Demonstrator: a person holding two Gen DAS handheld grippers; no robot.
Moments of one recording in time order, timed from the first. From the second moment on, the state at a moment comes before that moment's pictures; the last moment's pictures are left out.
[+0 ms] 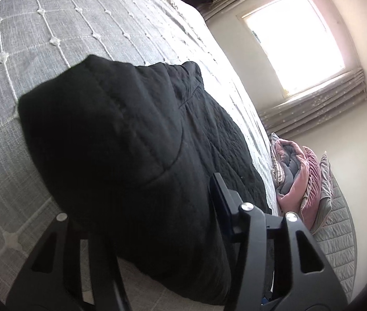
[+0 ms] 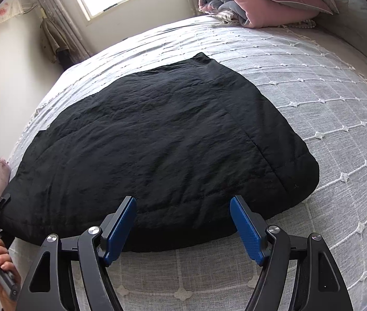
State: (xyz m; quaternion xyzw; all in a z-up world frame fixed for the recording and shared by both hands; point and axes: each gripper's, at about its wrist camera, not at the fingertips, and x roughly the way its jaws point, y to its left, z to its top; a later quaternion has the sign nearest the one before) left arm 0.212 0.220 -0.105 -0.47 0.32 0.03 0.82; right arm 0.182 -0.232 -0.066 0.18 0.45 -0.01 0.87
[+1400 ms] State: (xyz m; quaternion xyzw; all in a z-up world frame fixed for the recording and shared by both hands) left arm 0.206 0.167 -0.014 -0.24 0.24 -0.01 0.94; right arm 0.220 -0.175 -0.087 0.01 0.45 0.01 0.89
